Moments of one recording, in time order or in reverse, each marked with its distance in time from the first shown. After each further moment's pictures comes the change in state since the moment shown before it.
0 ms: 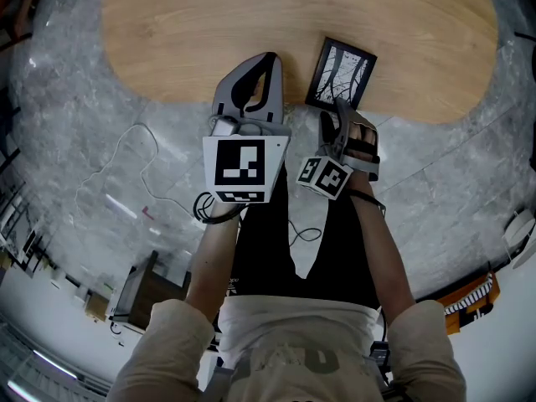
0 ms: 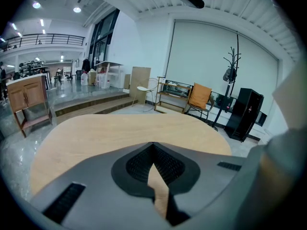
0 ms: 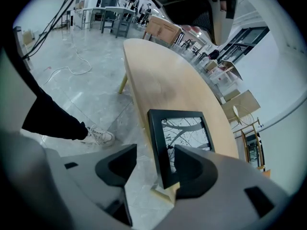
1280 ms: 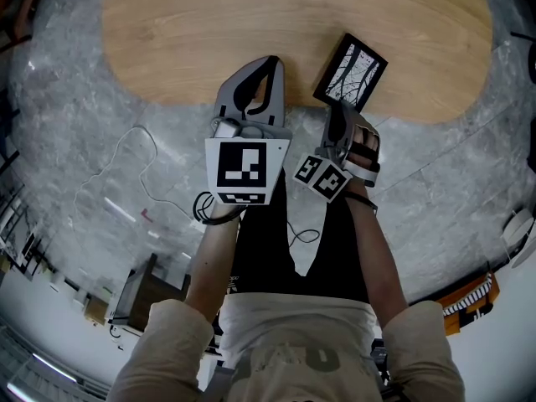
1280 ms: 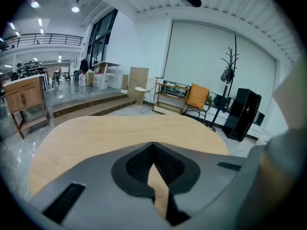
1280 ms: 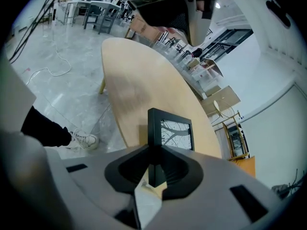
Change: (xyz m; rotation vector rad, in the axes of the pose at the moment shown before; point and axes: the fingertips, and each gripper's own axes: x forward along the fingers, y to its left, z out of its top) left arm -0.002 -0.006 0.009 0.012 -0.010 -0.023; right arm -0.017 -0.047 0.000 0.103 0.041 -0.183
